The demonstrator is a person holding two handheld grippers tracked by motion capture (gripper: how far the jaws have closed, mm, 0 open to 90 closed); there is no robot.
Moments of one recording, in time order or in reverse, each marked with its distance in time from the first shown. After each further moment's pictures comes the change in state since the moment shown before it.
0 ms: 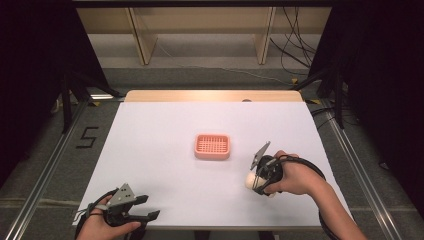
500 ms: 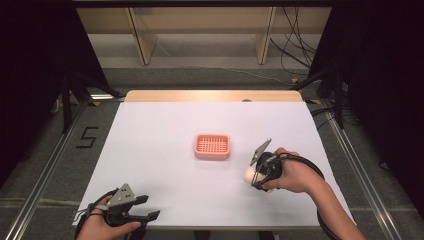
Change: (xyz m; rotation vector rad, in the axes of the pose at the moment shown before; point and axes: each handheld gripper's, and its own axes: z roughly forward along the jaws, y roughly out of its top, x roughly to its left) left arm -0.001 0.000 0.001 -0.008 0.002 -0.006; right arm -0.007 0.003 0.000 -0.058 -0.039 0.011
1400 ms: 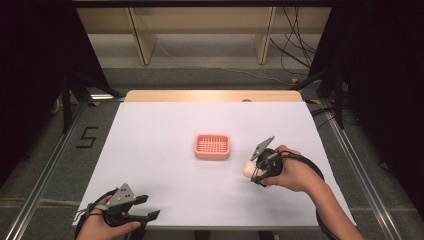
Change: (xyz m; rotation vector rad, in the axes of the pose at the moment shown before) left arm 0.000 0.001 -0.002 0.003 -0.004 0.002; right arm -0.005 0.001 -0.002 -0.068 -0.058 0.035
